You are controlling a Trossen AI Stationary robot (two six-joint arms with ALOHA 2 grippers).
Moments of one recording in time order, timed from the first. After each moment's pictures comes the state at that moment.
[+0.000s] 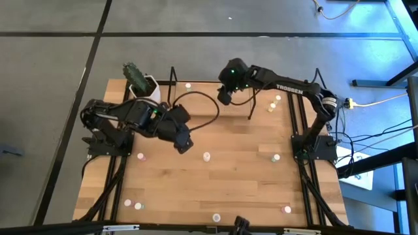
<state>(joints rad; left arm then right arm) -0.27 1.67 2.07 -1.57 -0.54 -0.84 -0.50 1.77 1.48 -0.53 -0.05 -0.06</state>
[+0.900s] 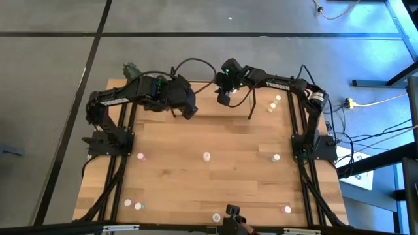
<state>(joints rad) 0.03 1.67 2.07 -1.57 -0.65 -0.70 -0.57 1.91 1.48 -0.42 -0.16 -0.34</state>
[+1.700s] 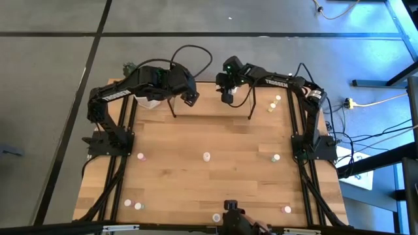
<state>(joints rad) 0.15 1.67 2.07 -1.50 -0.65 -0.70 -0.63 1.94 1.48 -0.39 -0.24 -0.57</state>
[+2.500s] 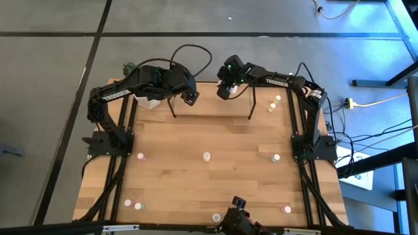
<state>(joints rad) 0.16 1.67 2.07 -1.50 -0.64 -0.71 -0.64 1.94 1.48 -0.38 -0.12 -0.21</state>
